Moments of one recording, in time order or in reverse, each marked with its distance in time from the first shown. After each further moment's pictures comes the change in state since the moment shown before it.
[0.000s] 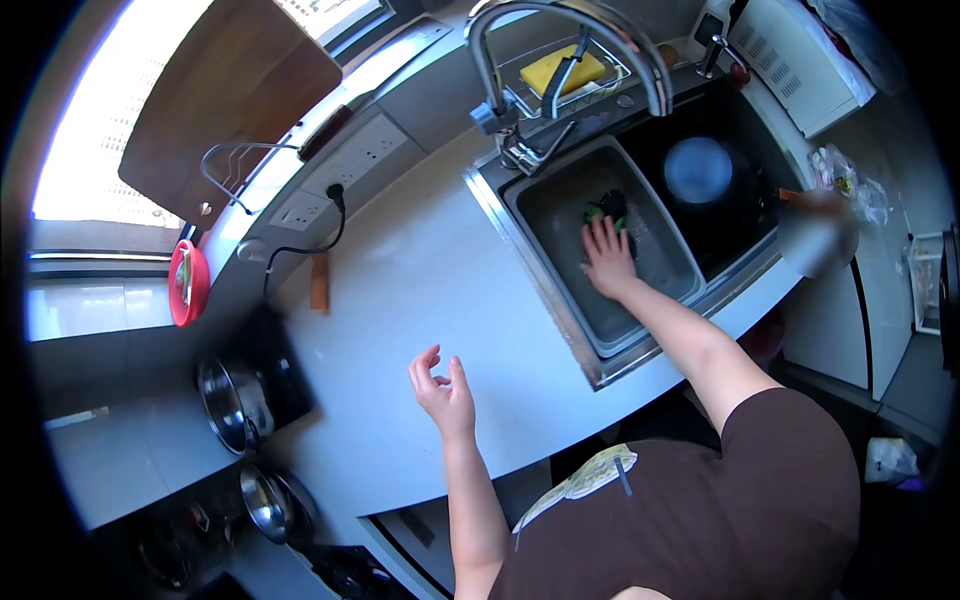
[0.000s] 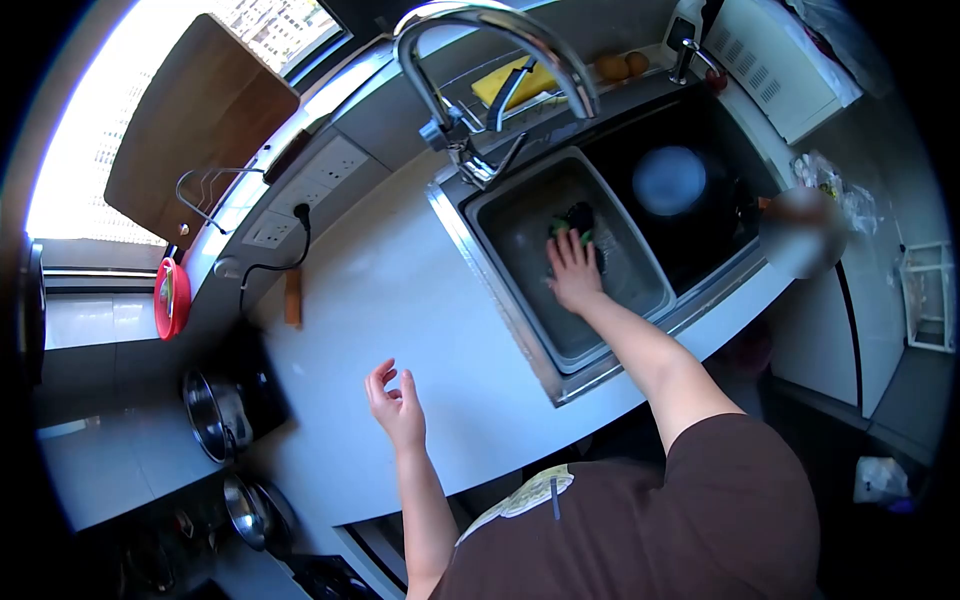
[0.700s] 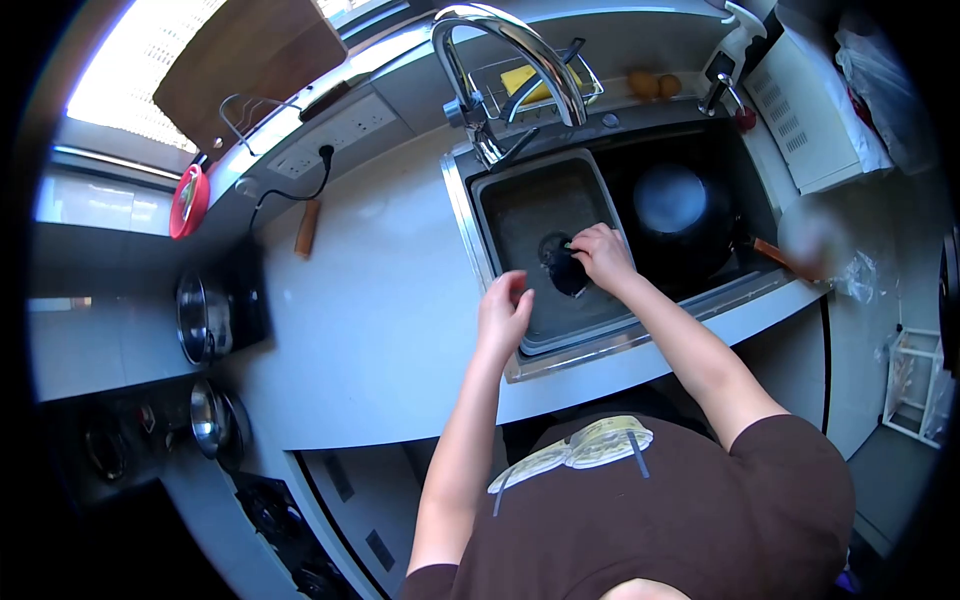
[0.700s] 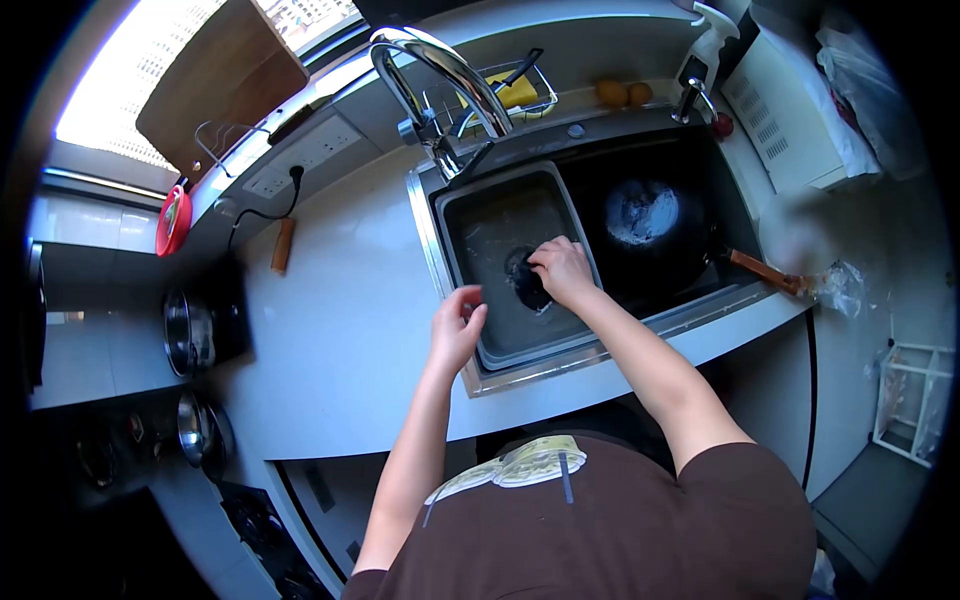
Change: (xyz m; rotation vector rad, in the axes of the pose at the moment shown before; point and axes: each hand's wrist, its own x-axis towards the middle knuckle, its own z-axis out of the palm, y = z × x) left_hand -0.040 0.104 0.159 -0.125 -0.379 0.007; right_hand -0.002 0.072 -0.108 0.379 0.209 -0.550
